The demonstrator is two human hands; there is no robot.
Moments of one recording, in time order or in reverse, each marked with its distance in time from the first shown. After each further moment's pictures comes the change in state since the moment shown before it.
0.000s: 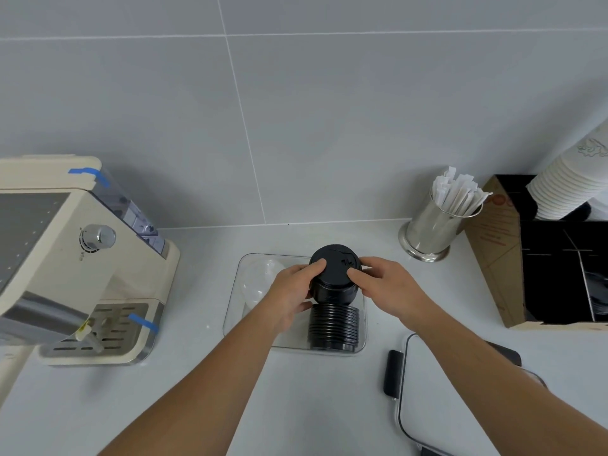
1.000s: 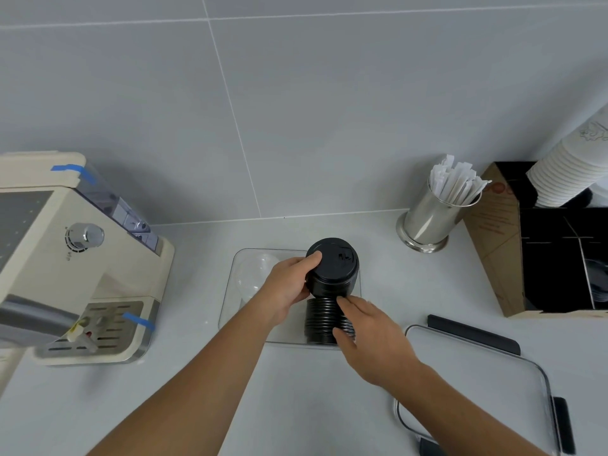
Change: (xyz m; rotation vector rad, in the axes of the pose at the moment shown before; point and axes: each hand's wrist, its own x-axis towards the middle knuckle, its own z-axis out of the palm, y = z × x) left_hand 0.010 -0.002 -0.002 0.024 -0.021 0.059; right_hand -0.055 0.045 0.048 -0.643 0.039 -0.383
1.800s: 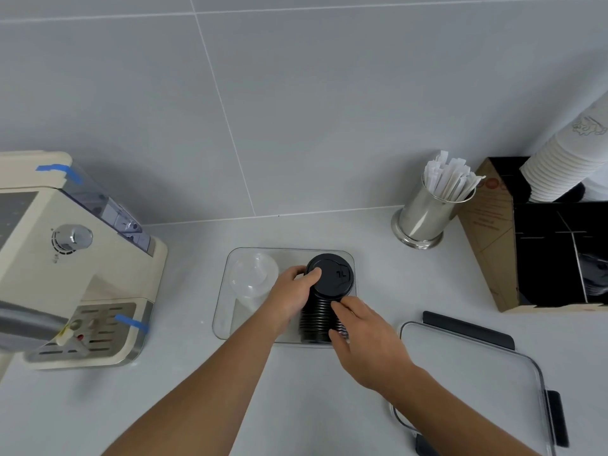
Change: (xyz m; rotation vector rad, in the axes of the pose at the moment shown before) left_hand 0.008 -0.027 0.014 0.119 0.052 -0.002; right_hand -0.006 -0.002 0.004 -0.013 0.028 -0.014
